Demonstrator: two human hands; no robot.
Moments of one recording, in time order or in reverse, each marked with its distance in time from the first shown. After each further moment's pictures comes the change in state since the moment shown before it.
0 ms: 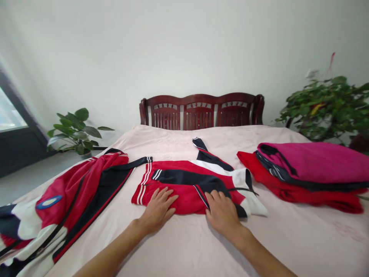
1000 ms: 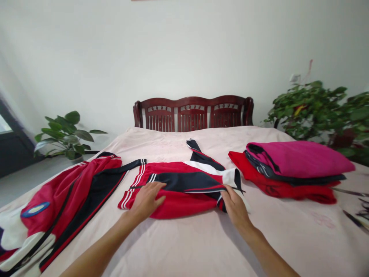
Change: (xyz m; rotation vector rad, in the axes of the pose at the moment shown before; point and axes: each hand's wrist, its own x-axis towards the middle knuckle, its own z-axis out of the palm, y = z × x) left_hand 0.031 -0.005 -0.035 -0.036 0.003 -0.184; right_hand -0.013 0.061 0.005 0.926 0.324 0.429
